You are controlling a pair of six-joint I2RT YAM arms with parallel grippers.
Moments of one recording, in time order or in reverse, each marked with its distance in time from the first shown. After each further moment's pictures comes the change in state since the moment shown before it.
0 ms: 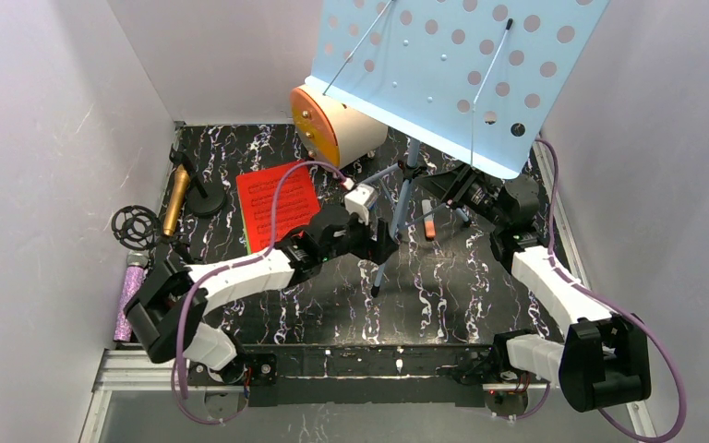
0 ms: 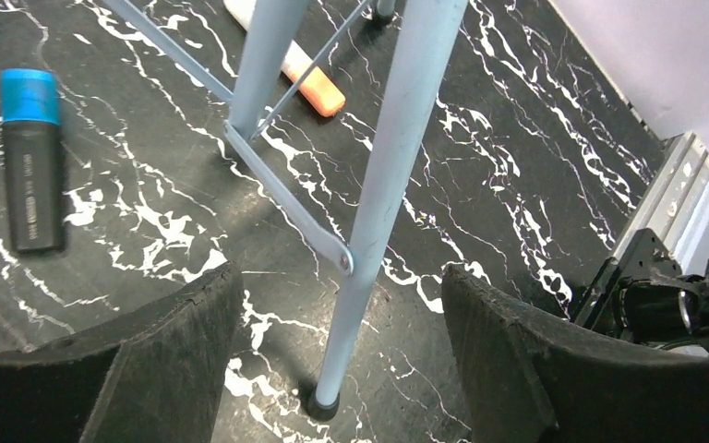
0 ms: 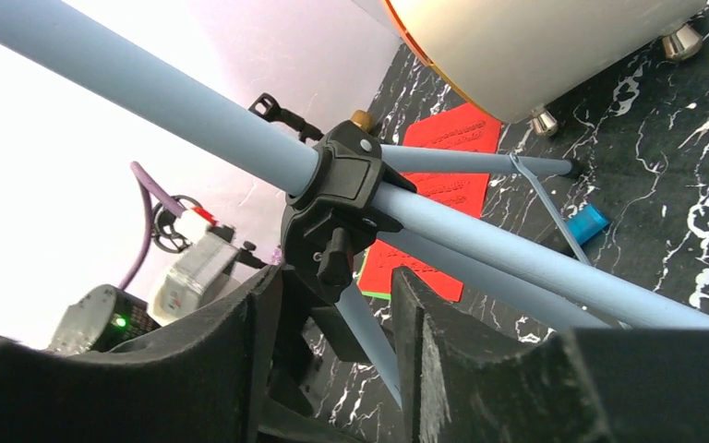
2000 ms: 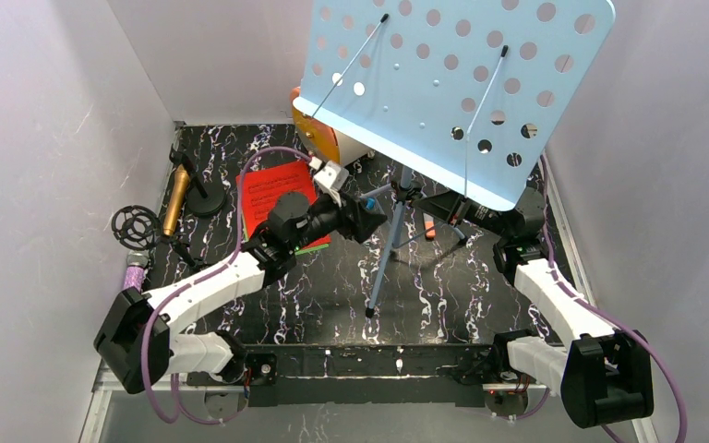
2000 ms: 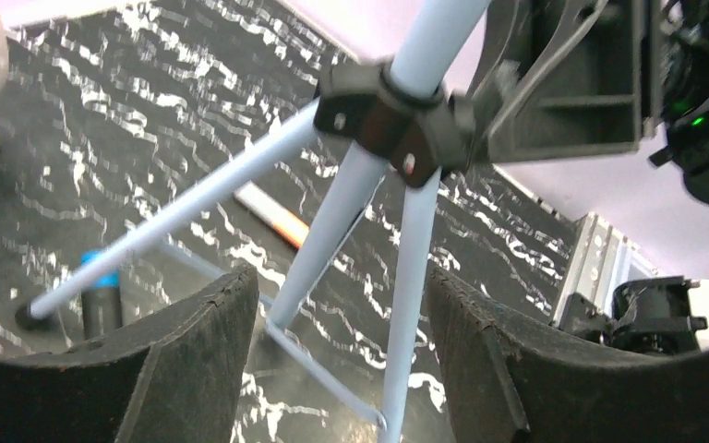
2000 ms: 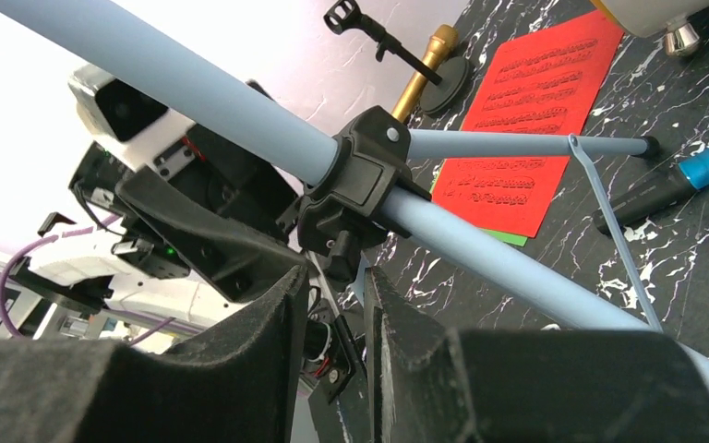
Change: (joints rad) left arm 0.083 -0.185 -0.025 0.127 0.127 0.061; right arm -0.013 -0.078 -0.084 0.075 -0.241 0.083
